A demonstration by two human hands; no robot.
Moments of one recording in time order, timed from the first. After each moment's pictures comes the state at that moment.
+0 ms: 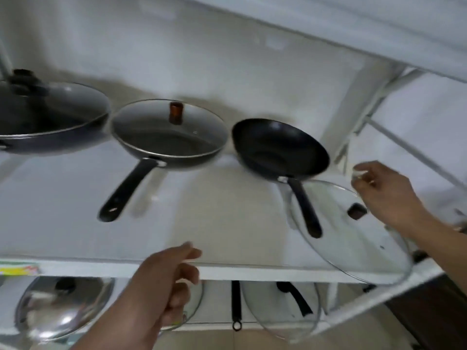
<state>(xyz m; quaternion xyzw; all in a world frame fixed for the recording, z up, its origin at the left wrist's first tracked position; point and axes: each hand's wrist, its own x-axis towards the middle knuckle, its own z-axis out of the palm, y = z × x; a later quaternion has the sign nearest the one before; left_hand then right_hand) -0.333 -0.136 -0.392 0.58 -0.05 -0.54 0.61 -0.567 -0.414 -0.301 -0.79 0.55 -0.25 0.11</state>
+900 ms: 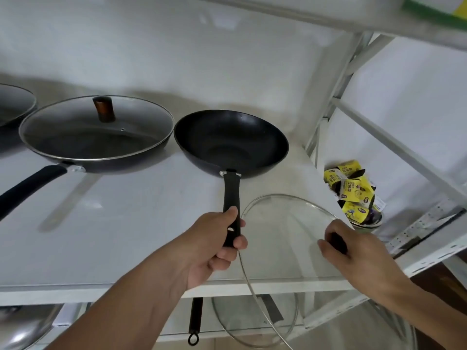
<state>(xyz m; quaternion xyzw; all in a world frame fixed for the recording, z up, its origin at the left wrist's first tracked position) -0.446 -0.330 -0.372 0.58 -0.16 -0.64 0.48 -0.700 -0.454 -0.389 -0.87 0.45 -0.14 0.12</state>
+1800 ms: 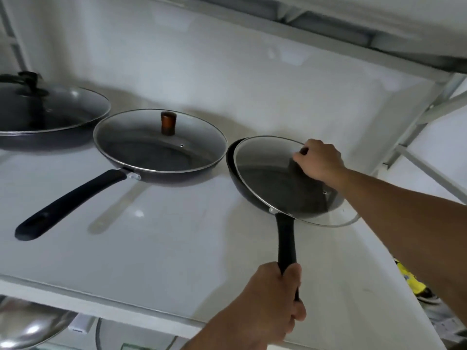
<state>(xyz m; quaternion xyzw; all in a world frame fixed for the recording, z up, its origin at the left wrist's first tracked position) -0.459 -0.337 -0.389 0.58 -0.20 -0.61 0.50 -0.429 -0.613 -0.320 -0.88 0.46 -0.16 0.02</state>
